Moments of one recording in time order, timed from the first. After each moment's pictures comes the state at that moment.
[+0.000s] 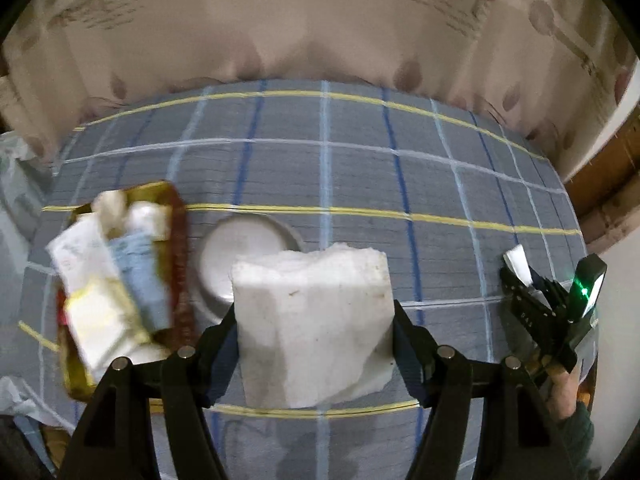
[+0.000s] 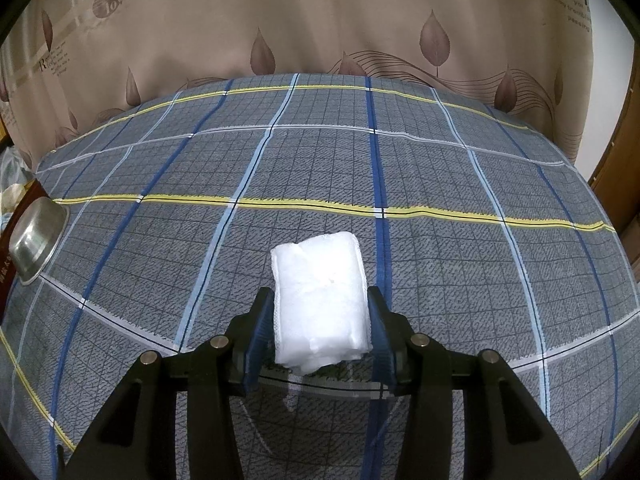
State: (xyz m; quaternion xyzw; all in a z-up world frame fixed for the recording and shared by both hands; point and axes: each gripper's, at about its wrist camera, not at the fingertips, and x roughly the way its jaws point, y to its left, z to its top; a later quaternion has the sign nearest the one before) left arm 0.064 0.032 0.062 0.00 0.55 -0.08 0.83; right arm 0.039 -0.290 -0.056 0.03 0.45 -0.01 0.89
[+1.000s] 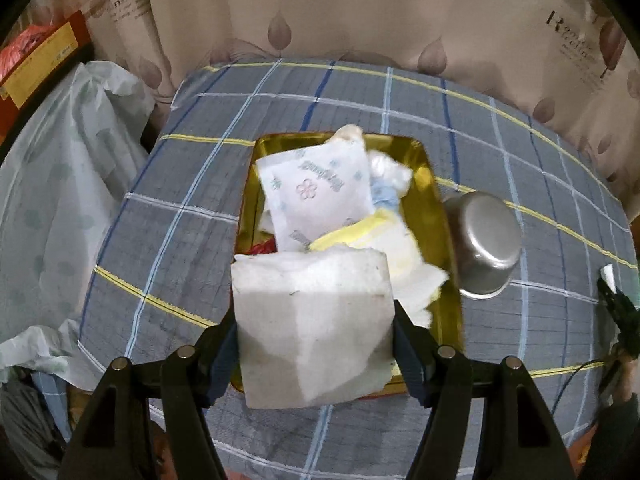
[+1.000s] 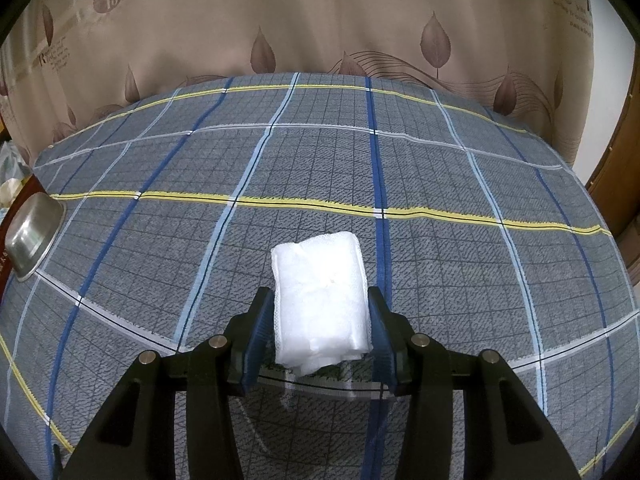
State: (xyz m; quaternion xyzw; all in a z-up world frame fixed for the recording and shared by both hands) left arm 0.034 0.236 0.031 -0.02 0.55 0.05 0.83; right arm 0.039 -0.288 -0.056 0.02 0.45 -0.02 0.89
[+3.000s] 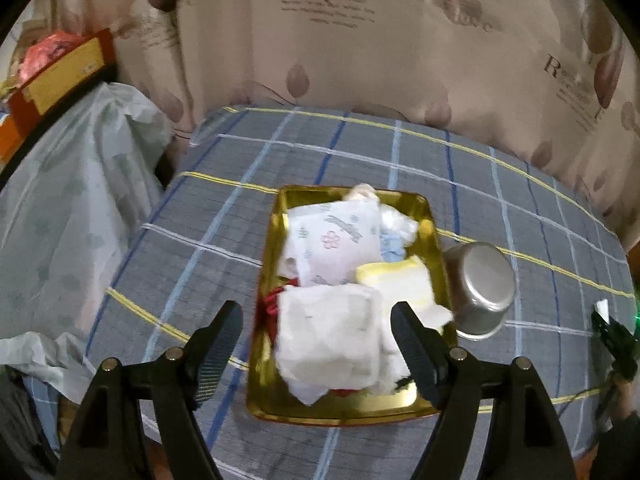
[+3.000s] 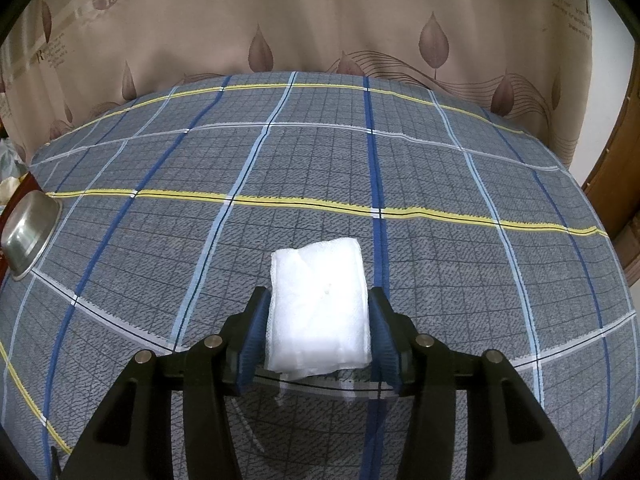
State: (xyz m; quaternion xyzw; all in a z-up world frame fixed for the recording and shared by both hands) left arm 0.025 0.251 0.062 -0.04 0.47 0.07 0.88; right arm 0.040 -0.290 -0.057 0.01 0.45 -0.02 0.89
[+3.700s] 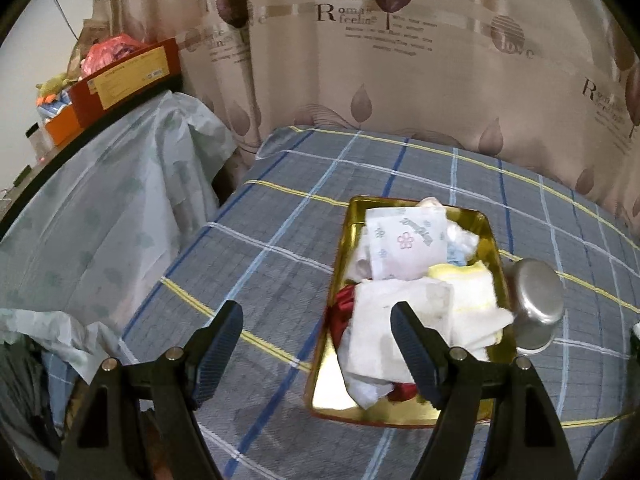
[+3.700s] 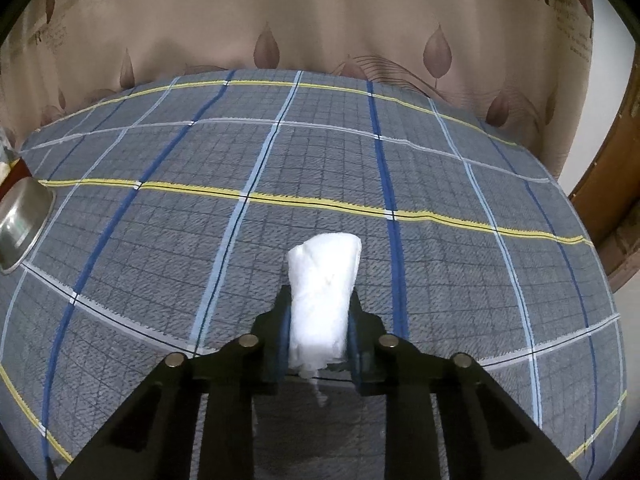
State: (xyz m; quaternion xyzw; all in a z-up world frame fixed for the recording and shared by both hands) left arm -0.011 0.272 0.051 -0.02 0.41 0.16 0.90; right arm 0.037 -0.263 -0.052 -0.02 0.45 -0.05 0.89
